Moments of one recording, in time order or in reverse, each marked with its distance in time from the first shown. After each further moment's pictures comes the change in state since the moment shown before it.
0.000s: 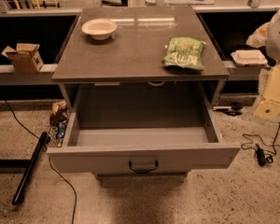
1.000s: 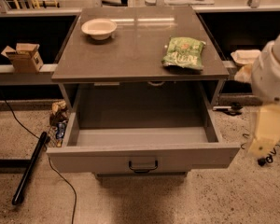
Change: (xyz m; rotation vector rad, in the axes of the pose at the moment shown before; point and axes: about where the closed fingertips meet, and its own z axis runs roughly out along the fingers) arm 0.011 0.041 0.048 -0.095 0.053 -0.057
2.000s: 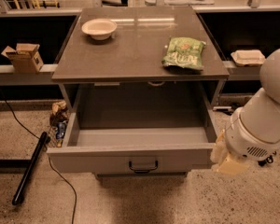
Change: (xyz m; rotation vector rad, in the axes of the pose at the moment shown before) arm 0.007 0.067 0.116 -0.159 -0.059 0.022
